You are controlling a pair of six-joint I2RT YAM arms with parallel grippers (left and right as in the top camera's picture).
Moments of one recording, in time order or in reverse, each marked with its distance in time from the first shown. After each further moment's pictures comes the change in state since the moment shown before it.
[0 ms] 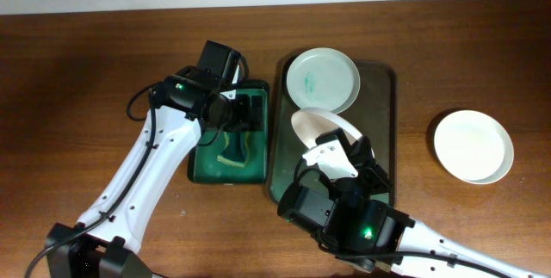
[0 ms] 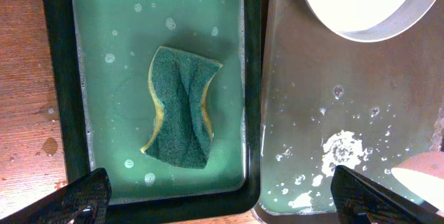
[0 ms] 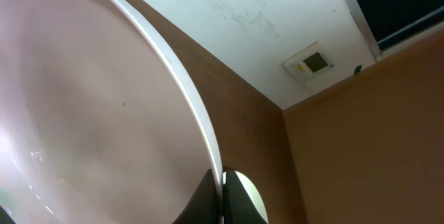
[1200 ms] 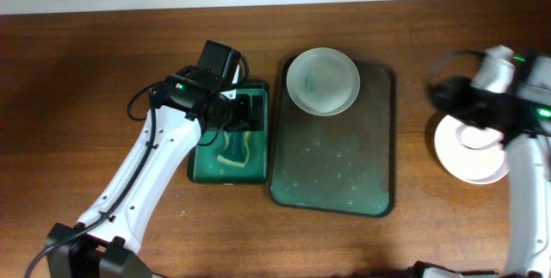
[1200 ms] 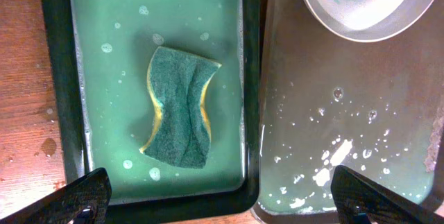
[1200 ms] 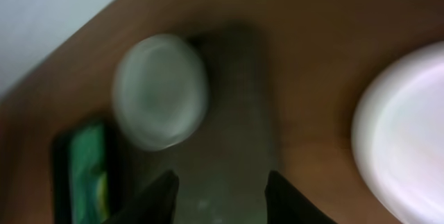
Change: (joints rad) left arm -0.001 0.000 0.002 0.000 0.003 0.000; right arm -1.389 0.194 0.287 0.127 -1.737 -0.117
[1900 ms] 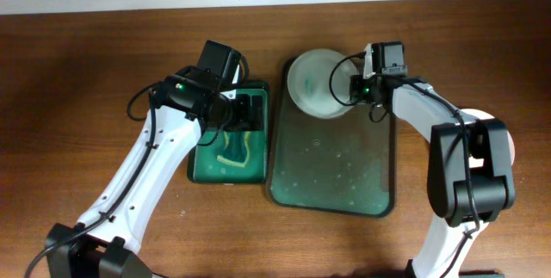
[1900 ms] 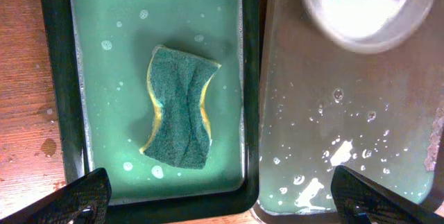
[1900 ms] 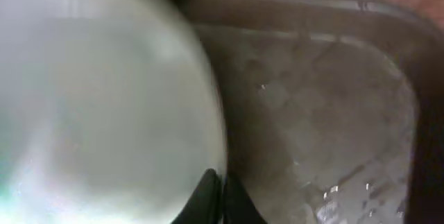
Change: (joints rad) left arm 0.000 0.000 0.000 0.000 0.000 0.000; right arm 0.391 0.635 0.006 0.543 0.401 -0.043
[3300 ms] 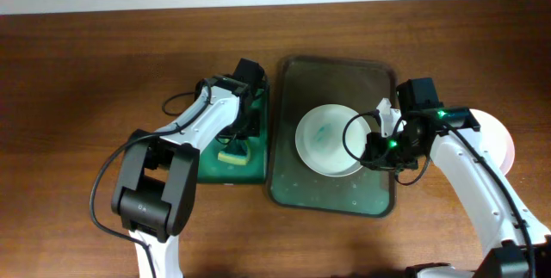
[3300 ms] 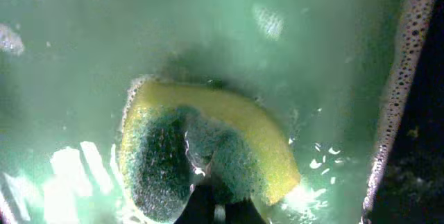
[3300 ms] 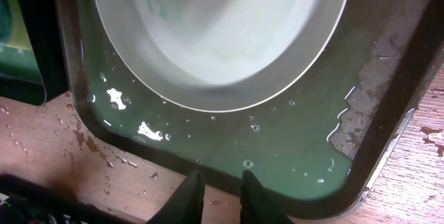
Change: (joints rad) left arm -0.015 0.436 -0.013 0.174 -0.142 0.025; right arm -0.004 -0.558 -0.213 -0.756 -0.279 -0.027
